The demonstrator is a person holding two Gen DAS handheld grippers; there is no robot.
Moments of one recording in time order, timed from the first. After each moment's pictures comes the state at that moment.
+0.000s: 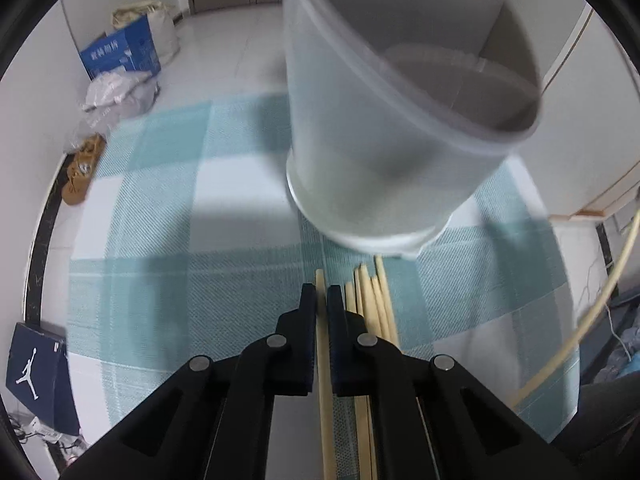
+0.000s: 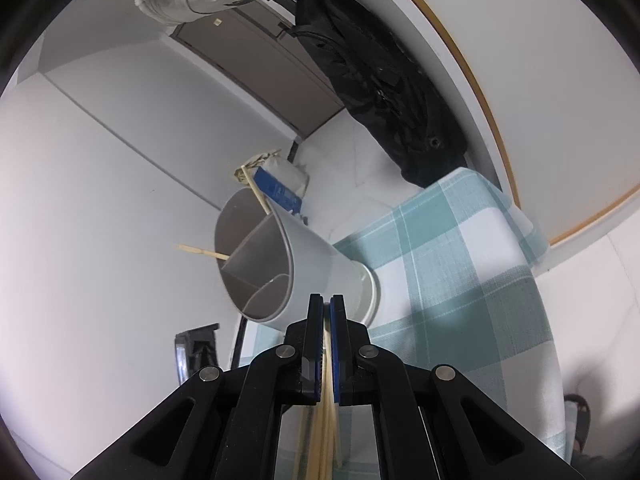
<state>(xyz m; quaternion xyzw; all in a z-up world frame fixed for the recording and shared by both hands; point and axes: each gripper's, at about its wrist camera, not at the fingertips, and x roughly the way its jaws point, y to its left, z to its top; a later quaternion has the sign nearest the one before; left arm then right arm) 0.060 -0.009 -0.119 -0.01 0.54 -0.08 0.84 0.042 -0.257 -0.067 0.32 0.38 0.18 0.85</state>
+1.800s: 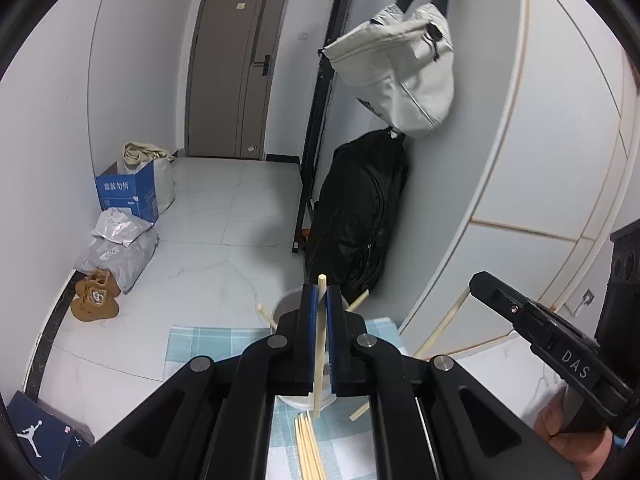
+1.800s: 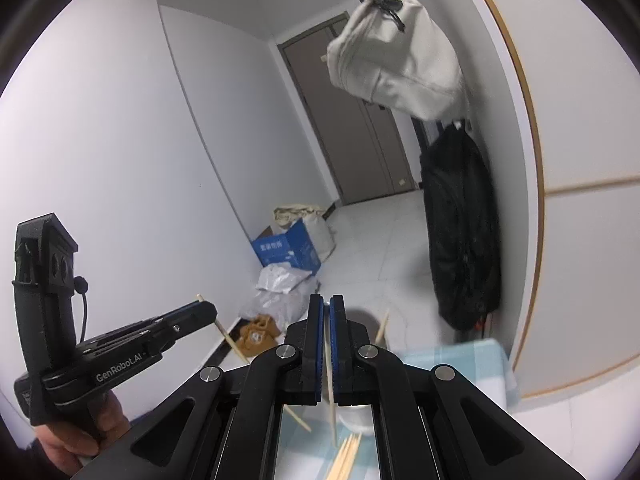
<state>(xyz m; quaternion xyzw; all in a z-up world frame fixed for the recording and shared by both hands) 0.022 0.006 0.100 -0.06 0.30 -0.13 0.94 0.028 -0.200 0.099 0.14 0.23 0.22 0.94</state>
